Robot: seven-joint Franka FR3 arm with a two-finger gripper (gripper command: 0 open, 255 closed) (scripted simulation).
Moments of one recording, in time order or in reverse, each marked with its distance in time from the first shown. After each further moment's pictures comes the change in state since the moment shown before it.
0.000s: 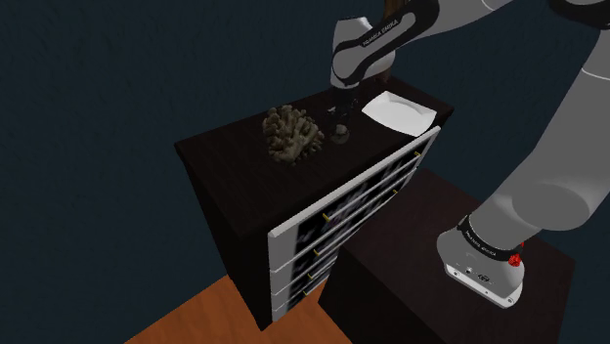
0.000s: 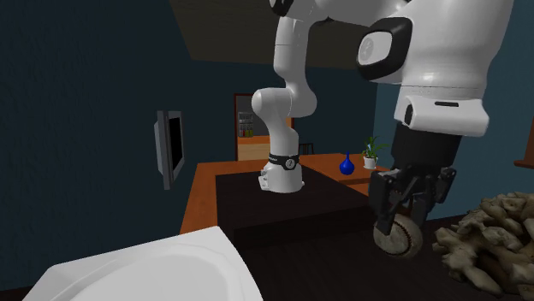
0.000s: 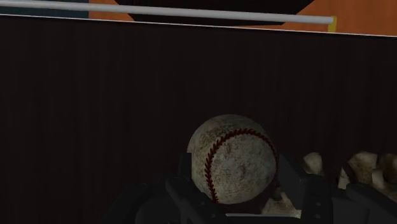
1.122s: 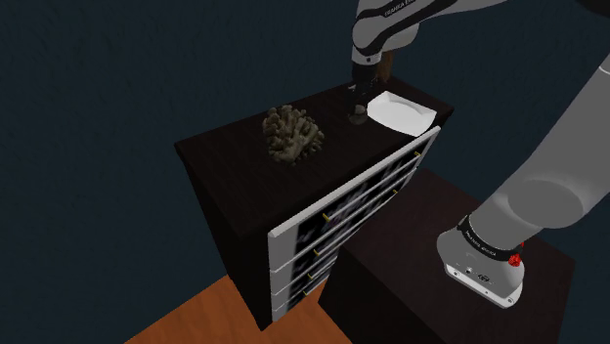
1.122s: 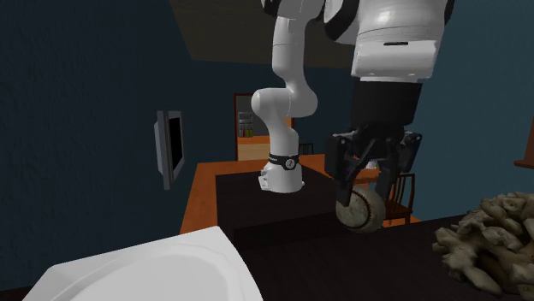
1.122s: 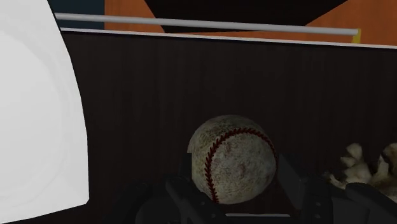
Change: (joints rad) arm -0.077 -0.086 -0.064 0.046 -0.017 -0.132 -0.129
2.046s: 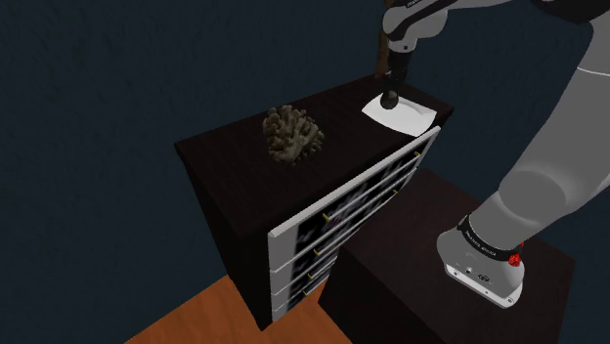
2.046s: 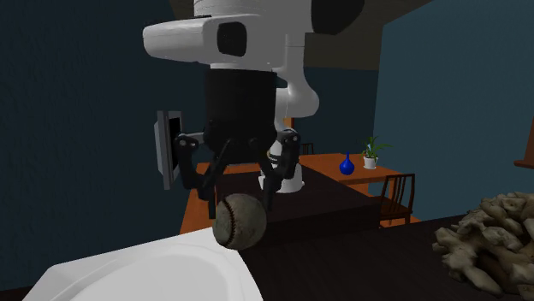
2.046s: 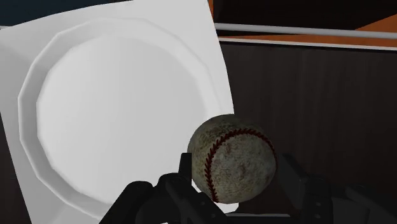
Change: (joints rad) arm -0.193 0.125 -0.129 0.179 0.007 -0.047 -0.322
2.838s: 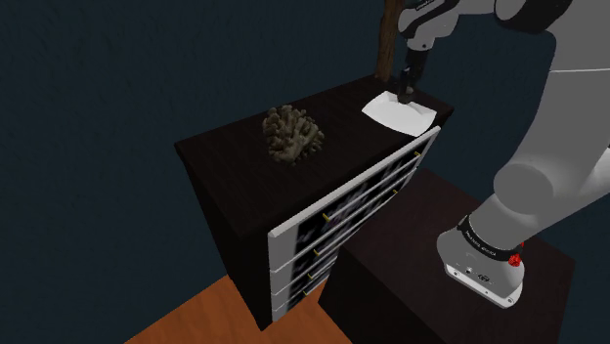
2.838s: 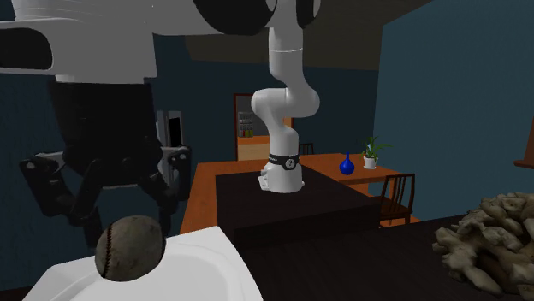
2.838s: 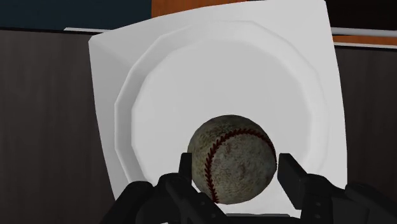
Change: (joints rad) arm -0.152 0.201 -0.047 0.246 0.048 -0.042 -0.206
